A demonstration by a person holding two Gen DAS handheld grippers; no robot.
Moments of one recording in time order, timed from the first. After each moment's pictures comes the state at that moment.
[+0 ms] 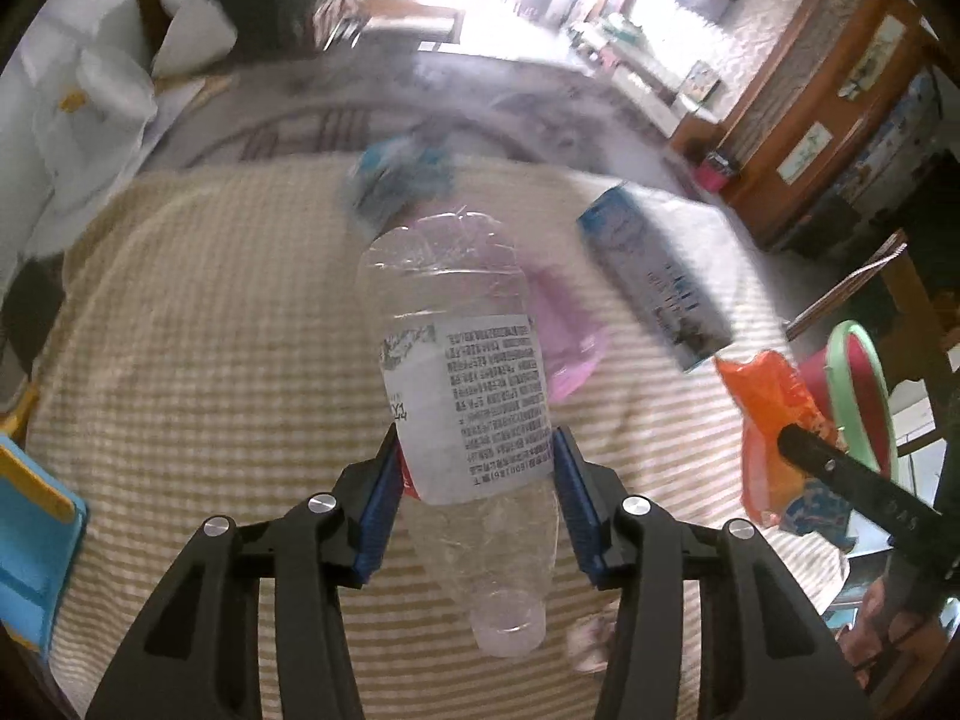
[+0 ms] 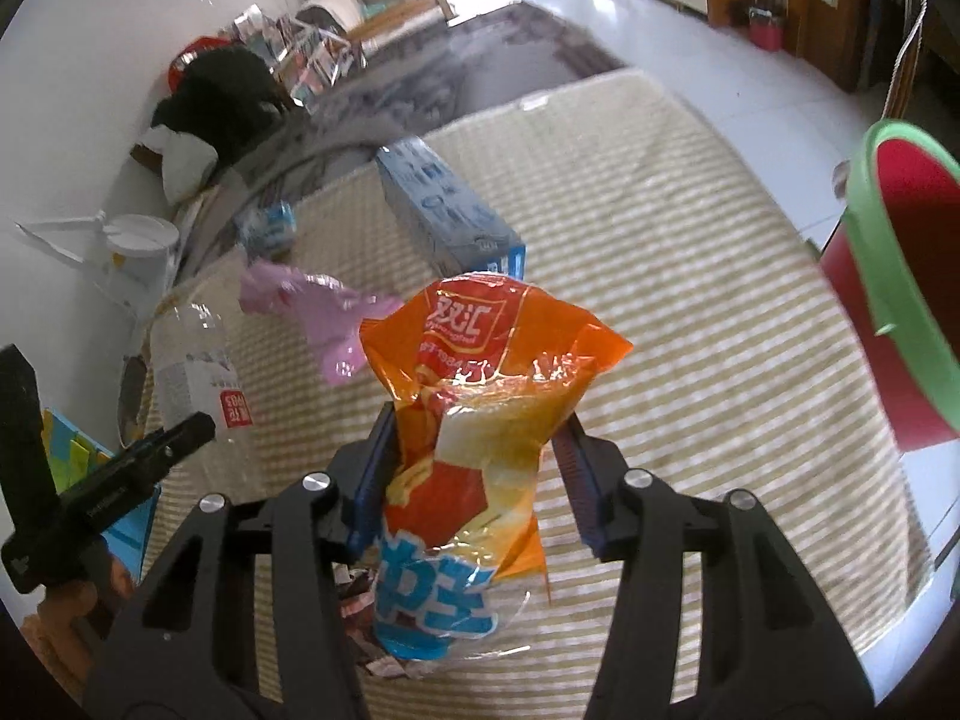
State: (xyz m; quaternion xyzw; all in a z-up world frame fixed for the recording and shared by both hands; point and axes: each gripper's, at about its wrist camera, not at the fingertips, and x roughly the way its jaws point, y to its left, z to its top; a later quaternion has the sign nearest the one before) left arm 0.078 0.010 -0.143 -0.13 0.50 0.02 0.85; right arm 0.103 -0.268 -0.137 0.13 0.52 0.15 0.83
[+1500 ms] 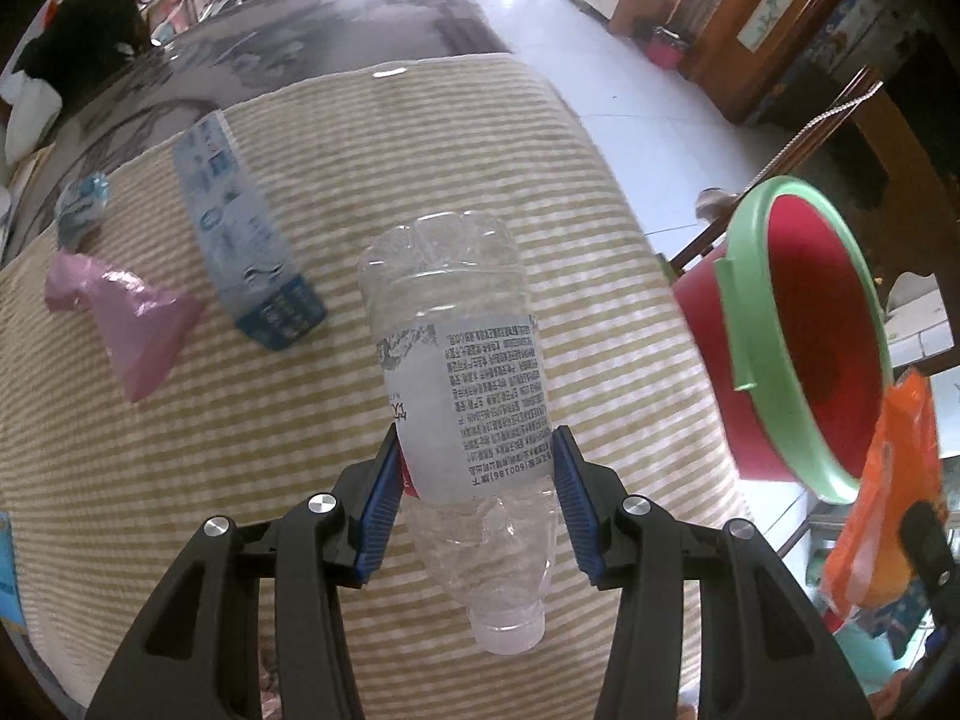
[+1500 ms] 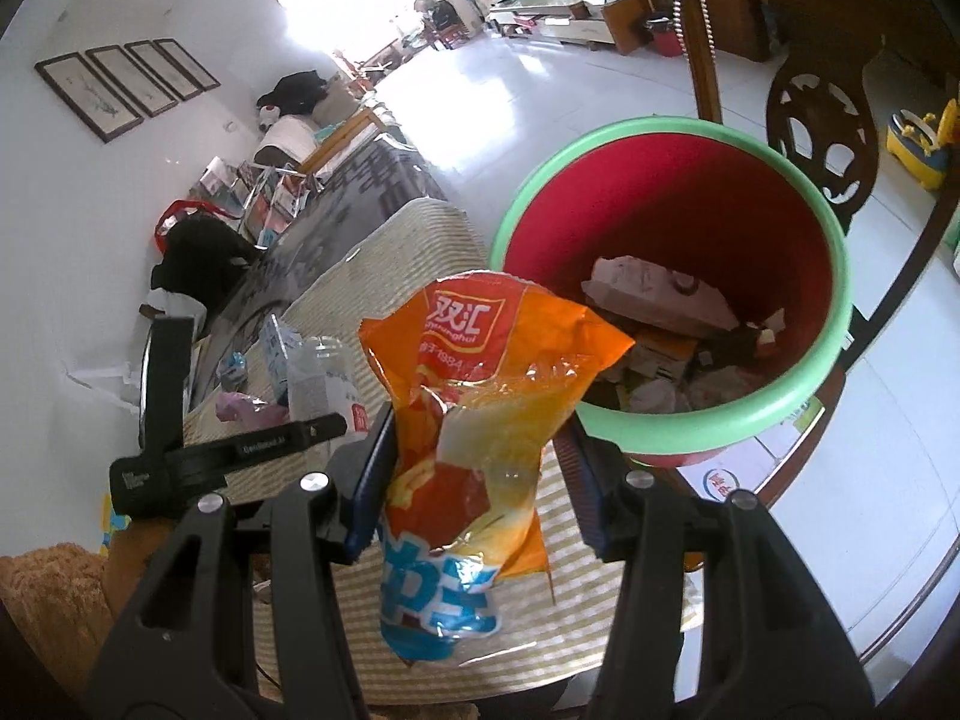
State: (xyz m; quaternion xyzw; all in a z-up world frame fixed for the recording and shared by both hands) left arm 0.155 -0.240 -0.171 -0.06 0.61 -0.03 0.79; right arm 0.049 -0.516 -0.121 0.26 0.45 0.09 0.85
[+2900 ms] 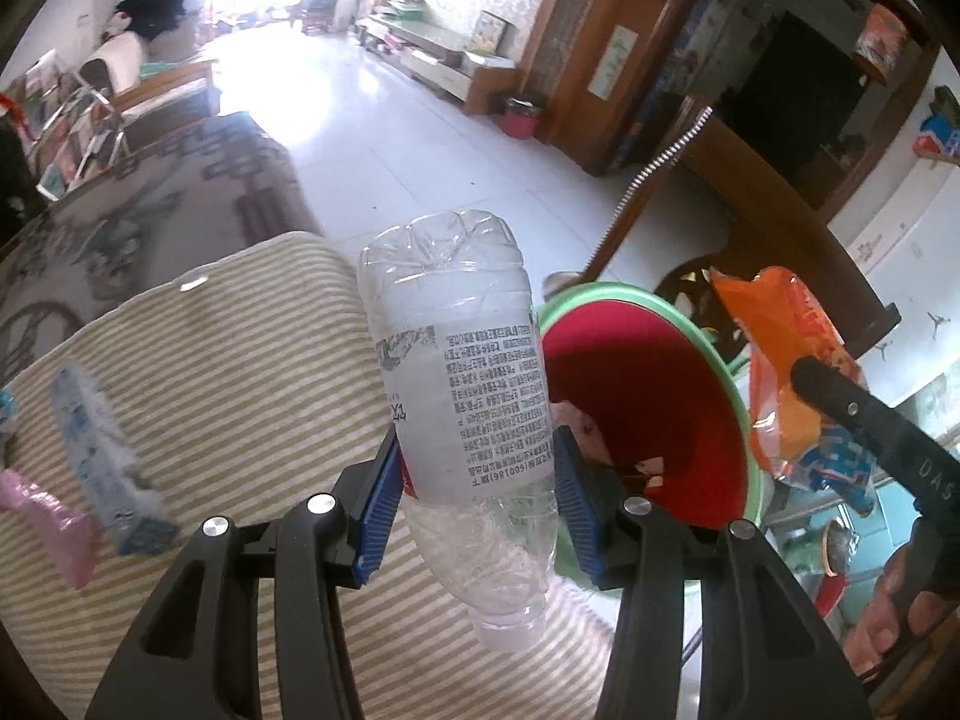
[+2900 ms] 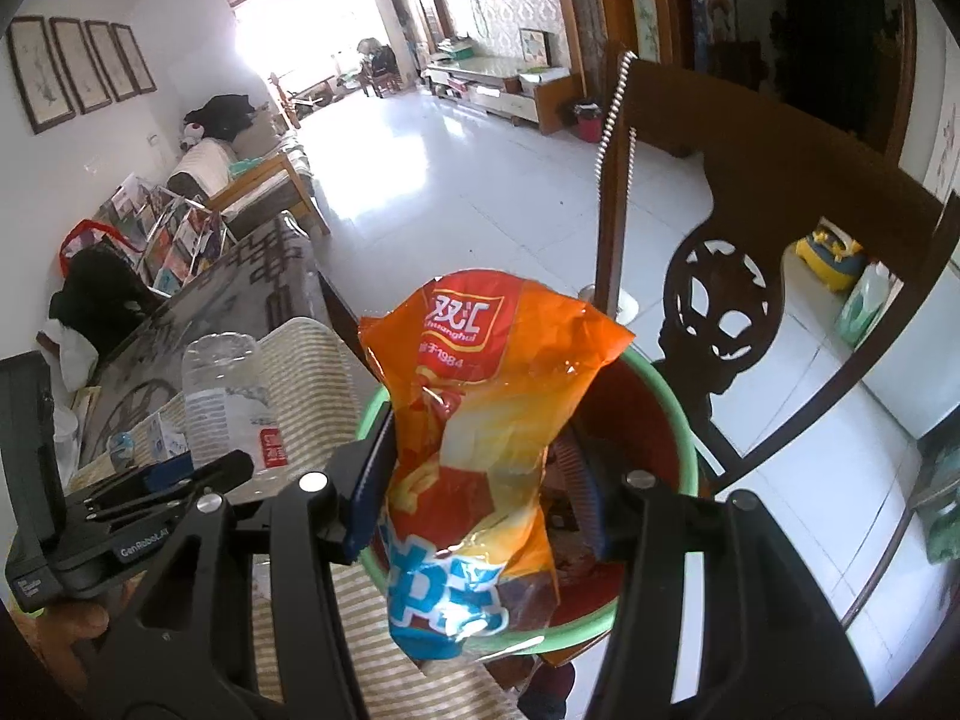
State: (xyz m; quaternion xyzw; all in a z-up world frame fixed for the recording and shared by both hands) left arm 0.187 -0.332 -0.104 -0.03 0.49 -0.18 0.85; right arm 0.123 -0.577 -0.065 0.16 0.41 -0.02 0.90
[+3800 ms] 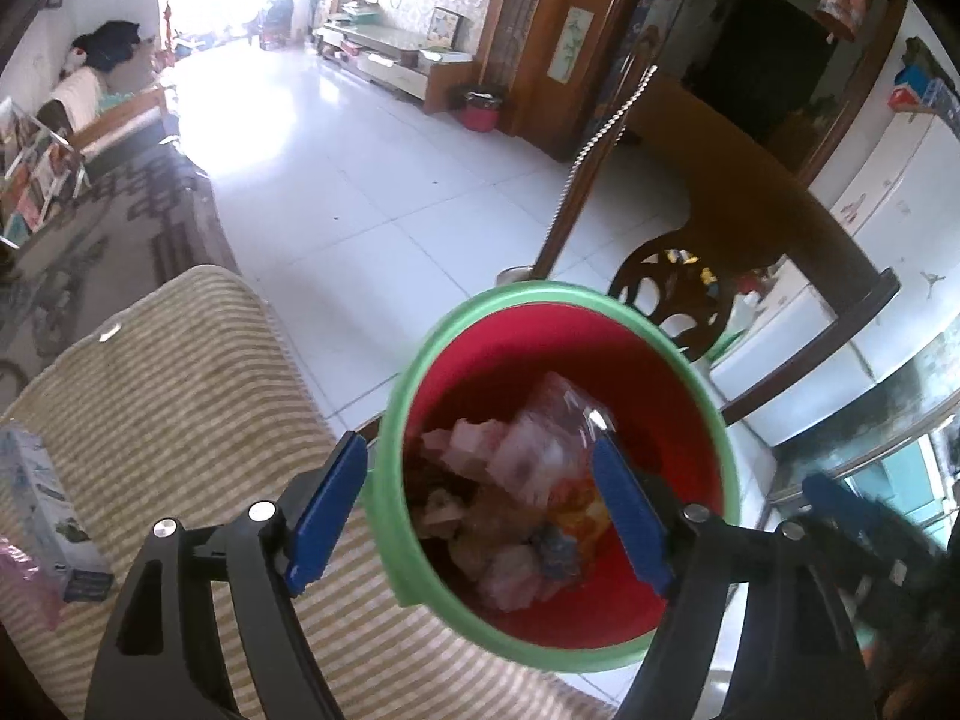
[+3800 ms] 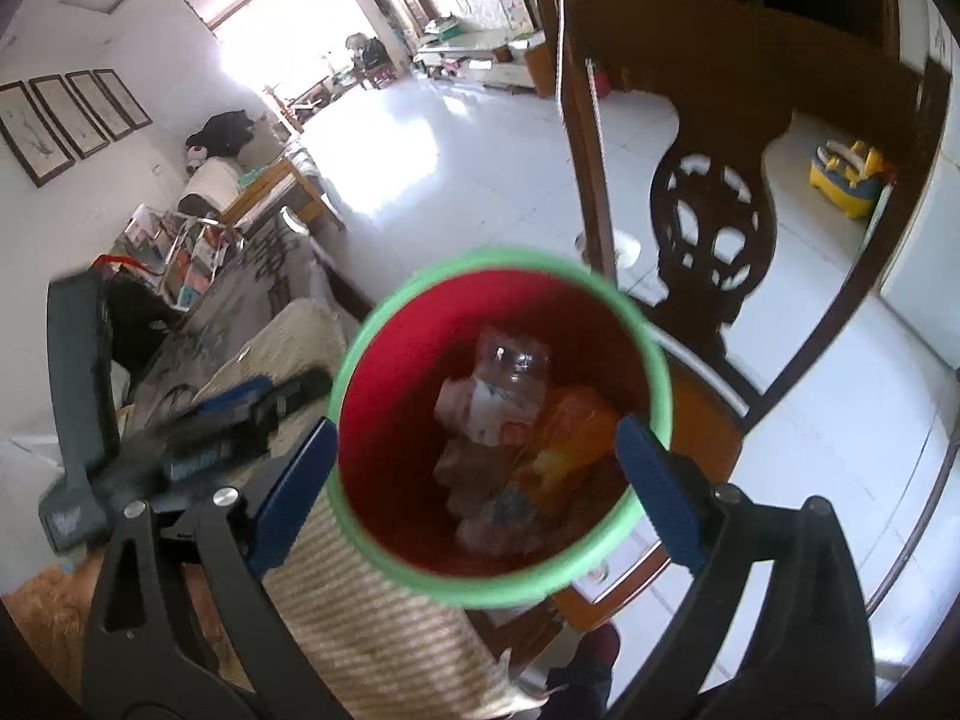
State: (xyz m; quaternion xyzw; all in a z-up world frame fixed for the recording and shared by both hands) left arm 0.194 -0.403 -0.115 0.01 0.49 -0.21 0.85; right arm 0.082 -0.608 -0.106 0.24 0.44 0.01 0.87
